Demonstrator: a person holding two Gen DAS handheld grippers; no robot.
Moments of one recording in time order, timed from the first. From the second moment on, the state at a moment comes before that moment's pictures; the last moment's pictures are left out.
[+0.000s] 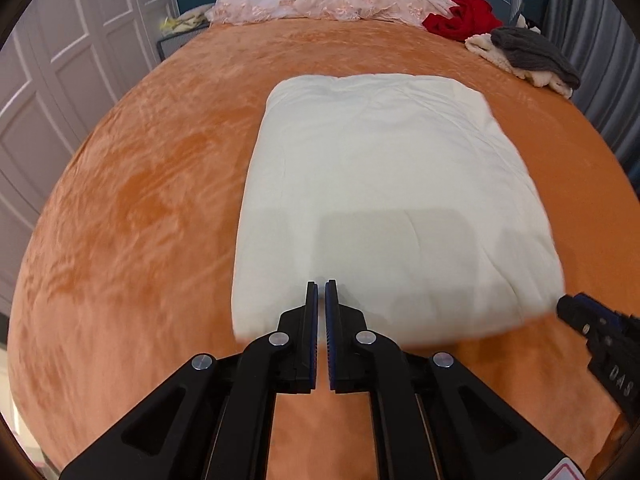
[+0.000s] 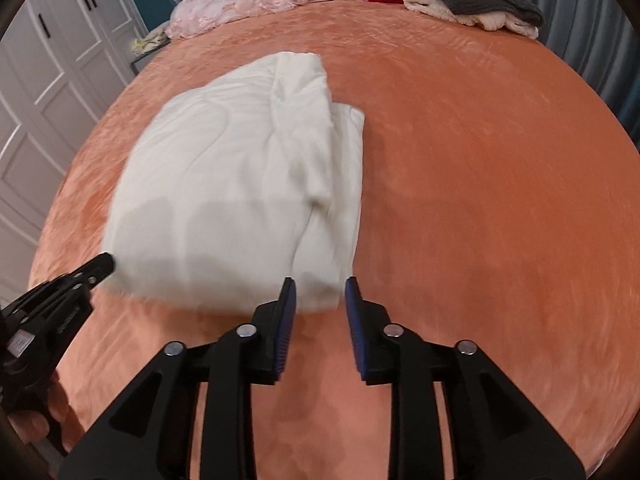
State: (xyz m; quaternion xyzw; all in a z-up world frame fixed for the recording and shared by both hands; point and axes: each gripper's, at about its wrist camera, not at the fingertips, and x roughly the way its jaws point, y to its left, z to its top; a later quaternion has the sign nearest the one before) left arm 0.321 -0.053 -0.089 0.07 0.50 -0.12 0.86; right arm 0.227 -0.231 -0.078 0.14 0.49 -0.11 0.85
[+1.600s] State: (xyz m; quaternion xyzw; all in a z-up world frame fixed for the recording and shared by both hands) left arm 0.118 -0.030 -0.090 0.08 0.50 -0.10 0.86; right arm 0.050 -0.147 -0.069 0.08 0.46 -0.14 0.87
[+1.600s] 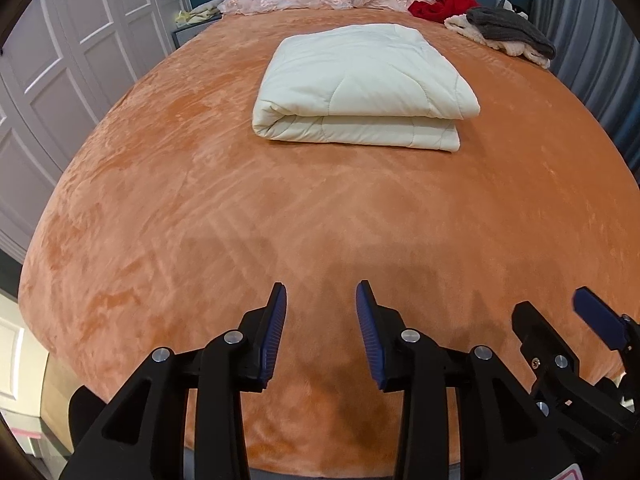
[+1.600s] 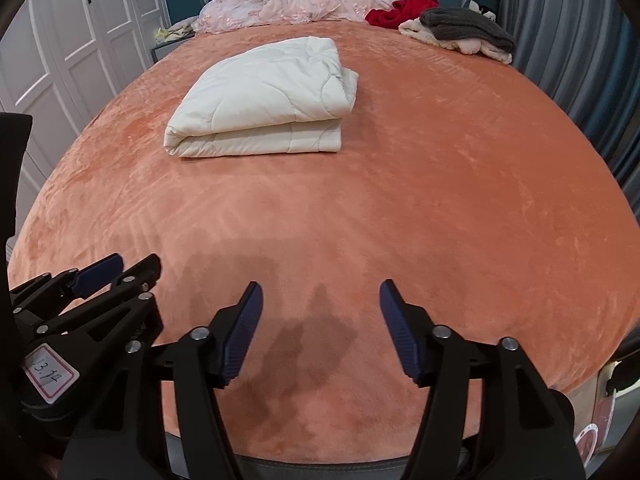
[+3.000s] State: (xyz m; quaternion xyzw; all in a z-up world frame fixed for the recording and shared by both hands) left arm 0.085 -0.002 -0.070 0.07 0.47 -0.06 0.88; right arm 0.019 -0.130 -0.051 0.07 0.45 -0.15 0.88
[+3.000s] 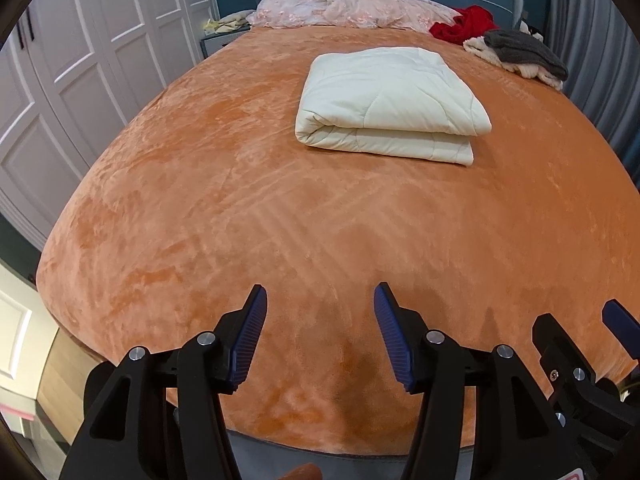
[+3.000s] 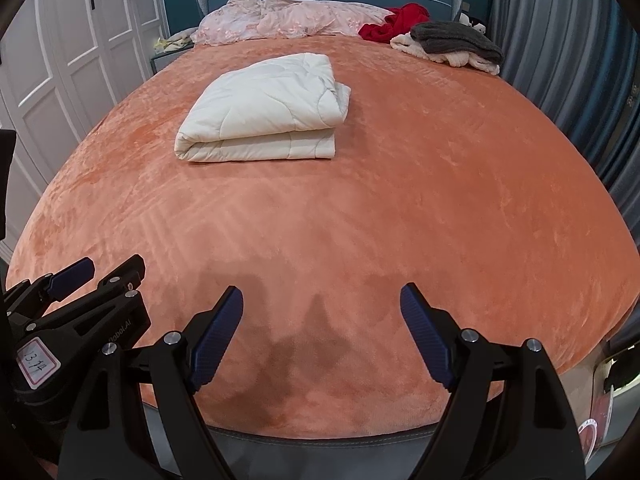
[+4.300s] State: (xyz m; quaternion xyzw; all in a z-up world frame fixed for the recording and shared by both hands) left arm 0.086 -0.006 -0.066 0.09 0.45 -0.07 0.89; right arm 0.018 -0.129 -0.048 0.07 0.44 -0.16 0.88
